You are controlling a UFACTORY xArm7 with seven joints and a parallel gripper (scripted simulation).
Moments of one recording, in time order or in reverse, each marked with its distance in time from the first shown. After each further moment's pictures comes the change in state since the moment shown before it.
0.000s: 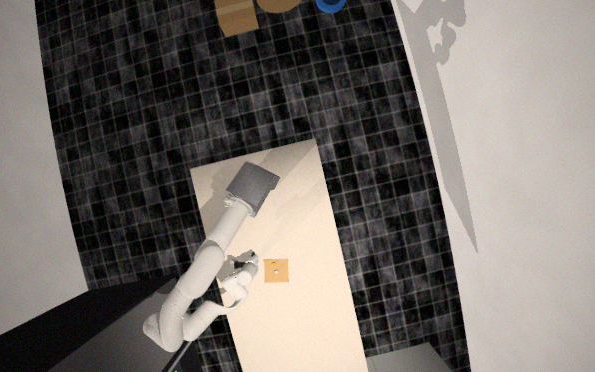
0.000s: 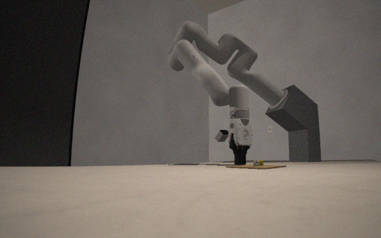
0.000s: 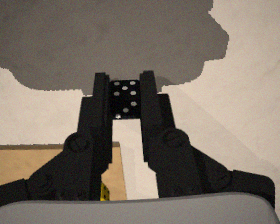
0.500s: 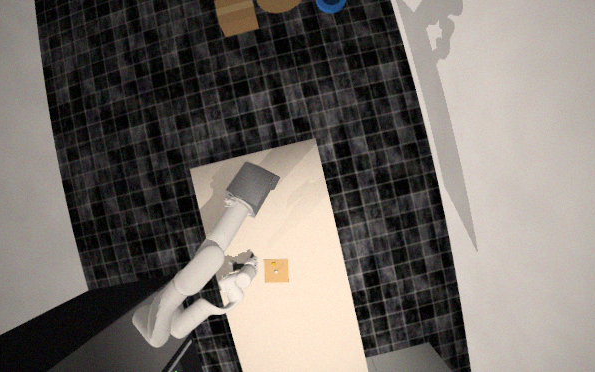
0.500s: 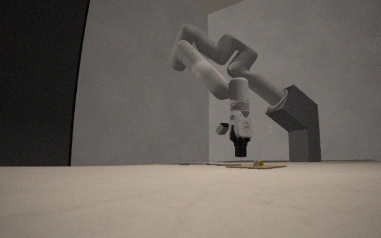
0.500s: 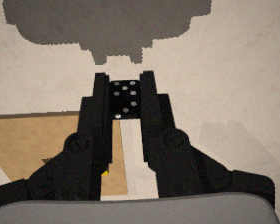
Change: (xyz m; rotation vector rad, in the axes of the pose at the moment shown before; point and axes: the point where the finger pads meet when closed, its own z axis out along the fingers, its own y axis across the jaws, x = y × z) arm -0.002 0.001 -0.030 0.005 -0.007 0.001
